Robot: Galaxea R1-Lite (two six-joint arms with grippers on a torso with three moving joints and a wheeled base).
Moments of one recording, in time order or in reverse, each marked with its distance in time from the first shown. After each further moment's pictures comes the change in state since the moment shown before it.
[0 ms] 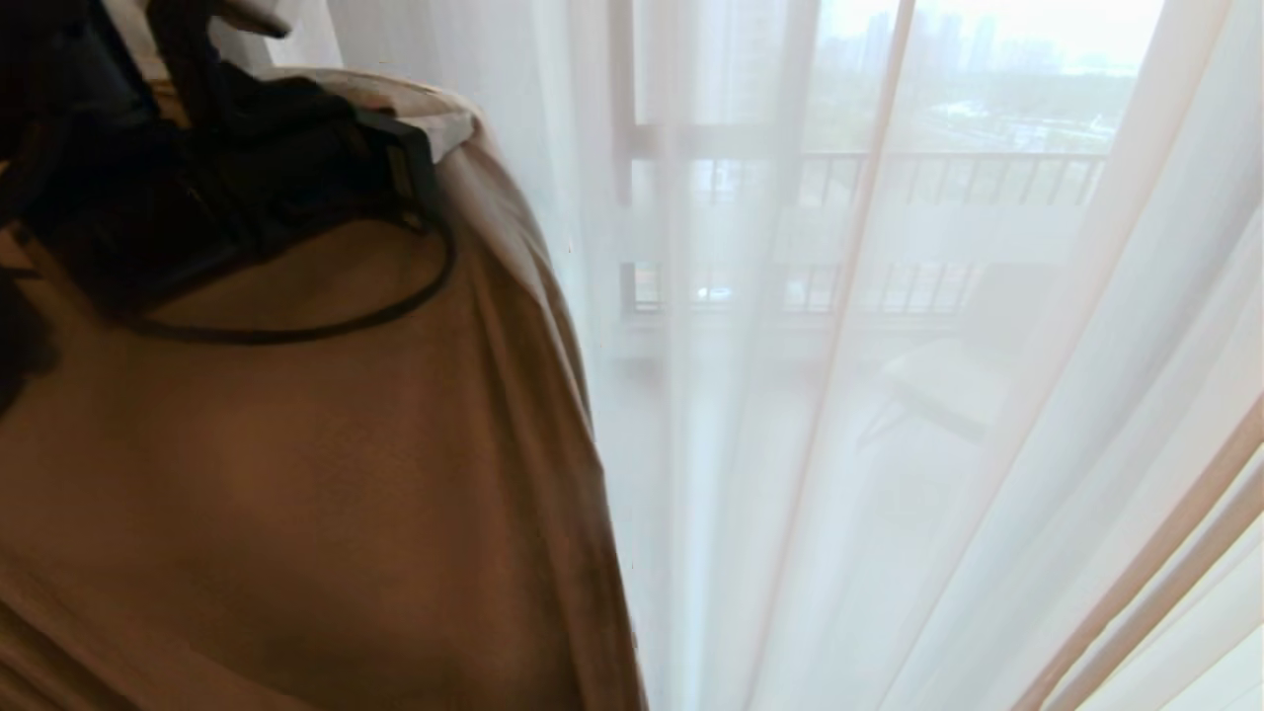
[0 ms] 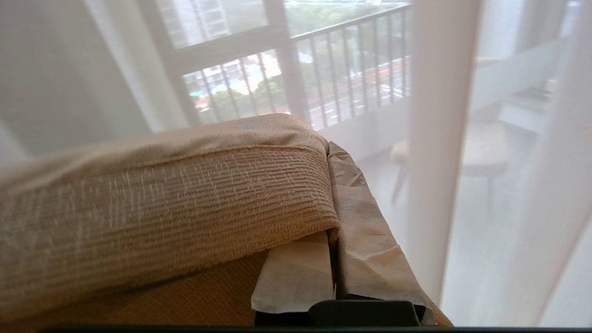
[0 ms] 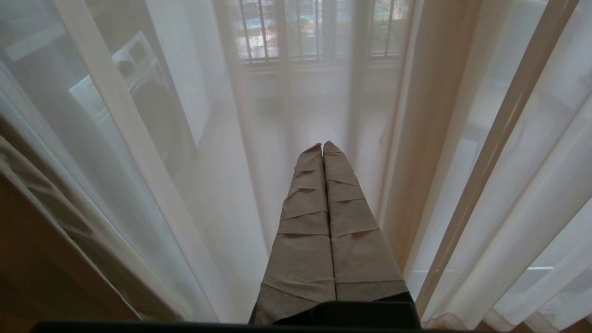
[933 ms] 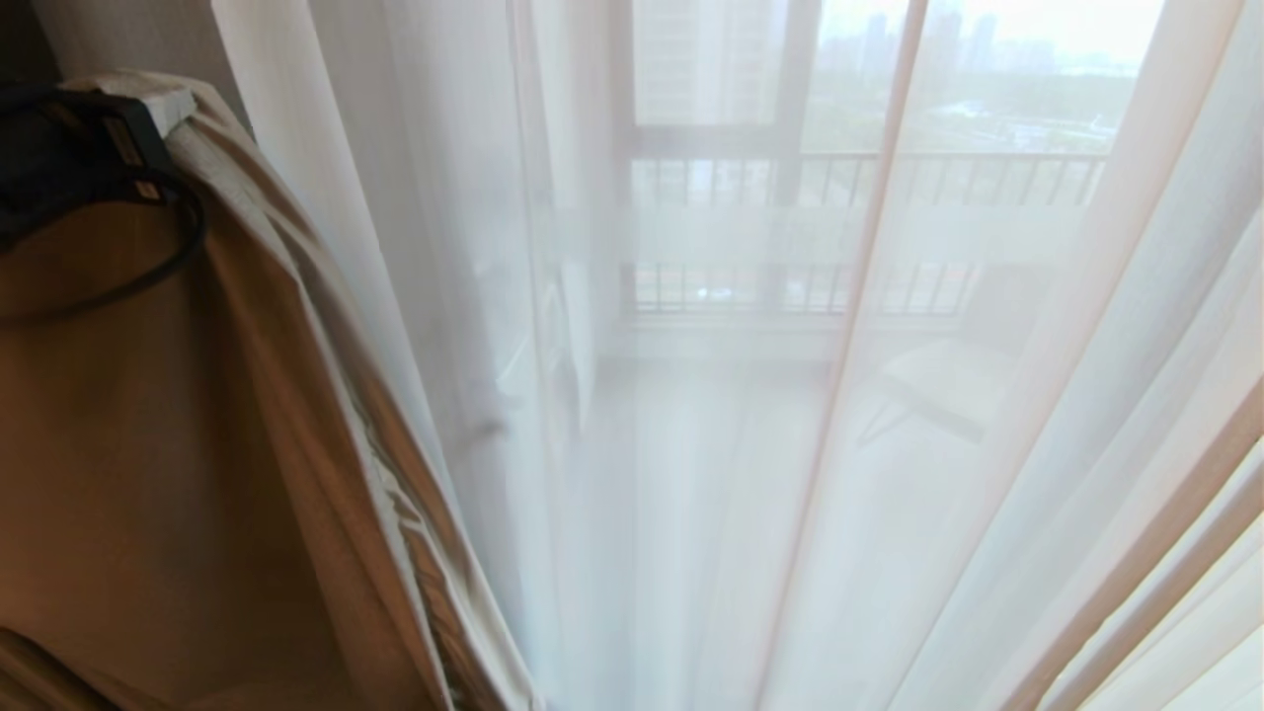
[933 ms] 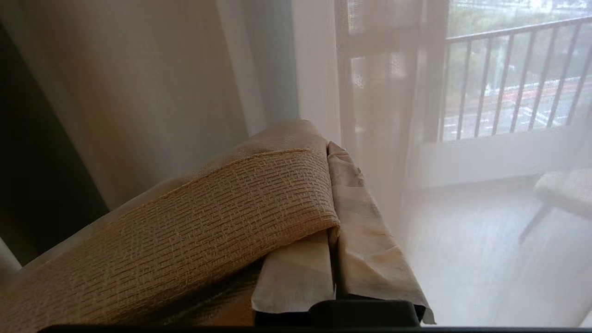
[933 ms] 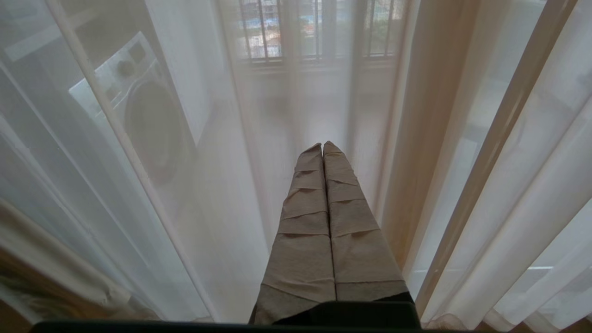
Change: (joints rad) left arm 0.410 -0.138 0.092 -0.003 -0.018 -0.048; right arm 0.000 0.000 0.000 0.000 0.000 0.000
